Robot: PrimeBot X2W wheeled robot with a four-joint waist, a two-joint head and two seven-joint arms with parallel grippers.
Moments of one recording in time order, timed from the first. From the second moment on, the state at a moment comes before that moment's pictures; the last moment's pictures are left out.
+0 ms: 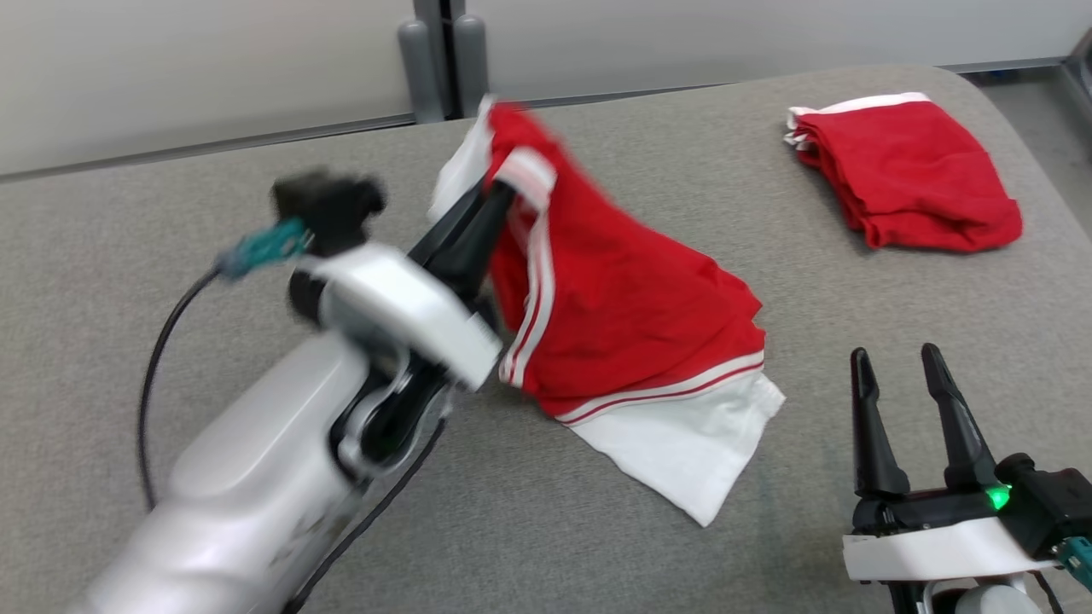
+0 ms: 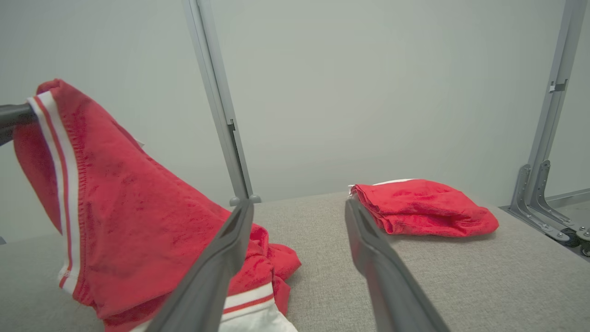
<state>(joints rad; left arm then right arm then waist) -0.78 0.27 -0.83 0.30 -1.13 0.03 -0.16 -0.04 -0.05 0.08 0.07 0.22 0.13 -0.26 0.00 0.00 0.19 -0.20</state>
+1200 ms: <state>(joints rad) -0.21 0.31 -0.40 0.03 -0.66 0.33 -0.26 -0.03 -0.09 0.11 0.06 0.17 0.13 -0.26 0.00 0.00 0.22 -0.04</state>
